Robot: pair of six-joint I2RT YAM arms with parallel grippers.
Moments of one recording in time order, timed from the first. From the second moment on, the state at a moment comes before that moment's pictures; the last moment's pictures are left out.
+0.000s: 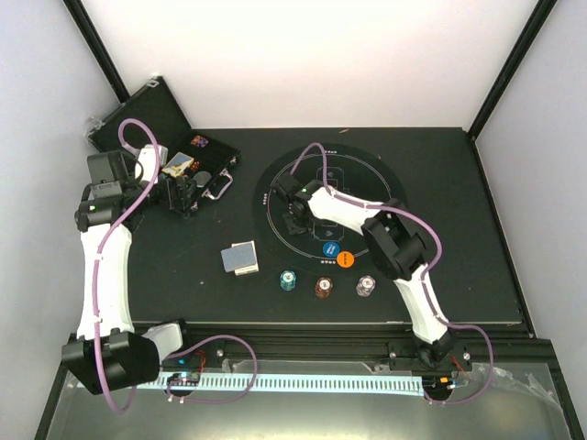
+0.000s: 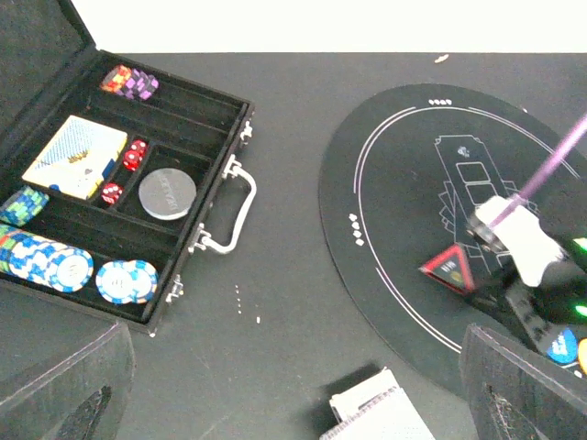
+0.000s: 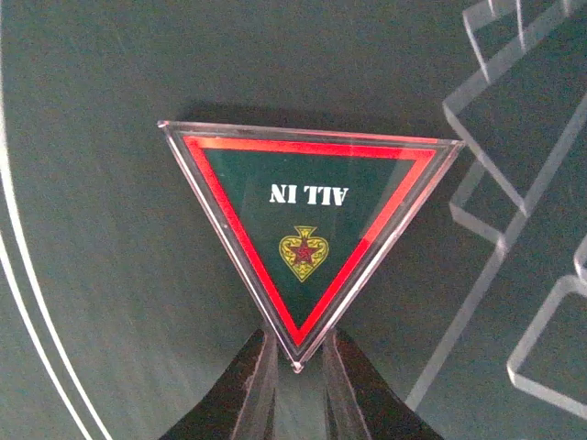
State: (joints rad) left arm 0.25 1.13 1.23 -0.80 0.50 0.13; right arm 0.77 2.18 1.66 -0.80 0.13 0.35
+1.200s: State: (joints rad) left arm 0.29 1.11 1.21 -0.89 0.62 0.17; right arm 0.77 1.77 1.18 -0.76 0.12 0.41
